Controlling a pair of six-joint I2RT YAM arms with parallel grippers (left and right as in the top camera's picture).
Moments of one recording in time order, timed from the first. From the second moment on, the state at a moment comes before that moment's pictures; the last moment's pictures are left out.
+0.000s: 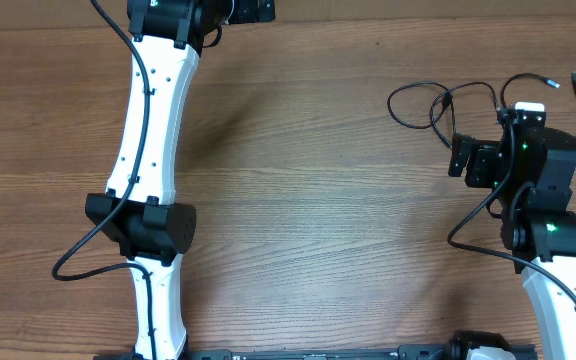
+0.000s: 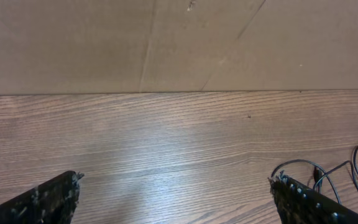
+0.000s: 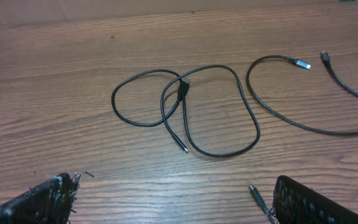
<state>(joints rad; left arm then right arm) -0.22 2.25 2.61 -1.05 0.12 -0.26 -0.10 1.07 0.86 -0.43 0.00 0.00</state>
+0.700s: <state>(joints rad) -0.22 2.25 2.61 -1.05 0.12 -0.26 -0.10 1.02 0.86 -0.40 0.01 0.08</state>
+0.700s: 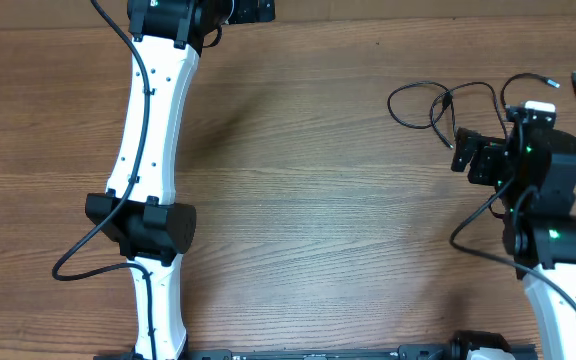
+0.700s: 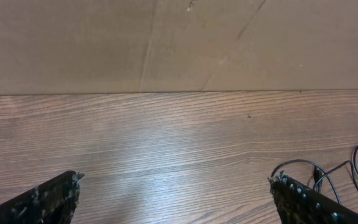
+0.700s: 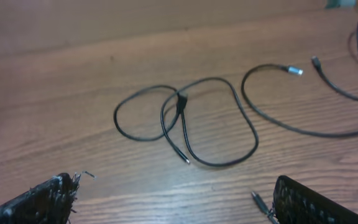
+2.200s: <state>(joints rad) -0.22 2.25 2.61 -1.05 0.12 -0.26 0.01 0.13 0.07 0.33 -0.01 0.17</state>
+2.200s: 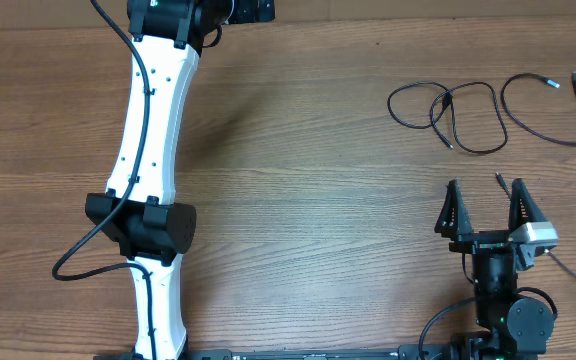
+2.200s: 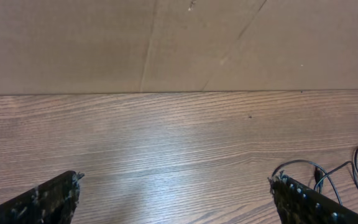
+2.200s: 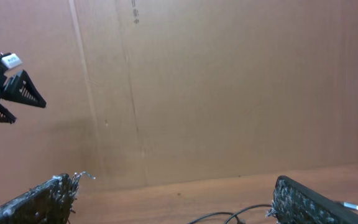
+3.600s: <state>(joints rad) -0.22 2.25 2.61 -1.05 0.12 -0.26 -0.07 0.01 0.02 -0.03 -0.01 0.04</state>
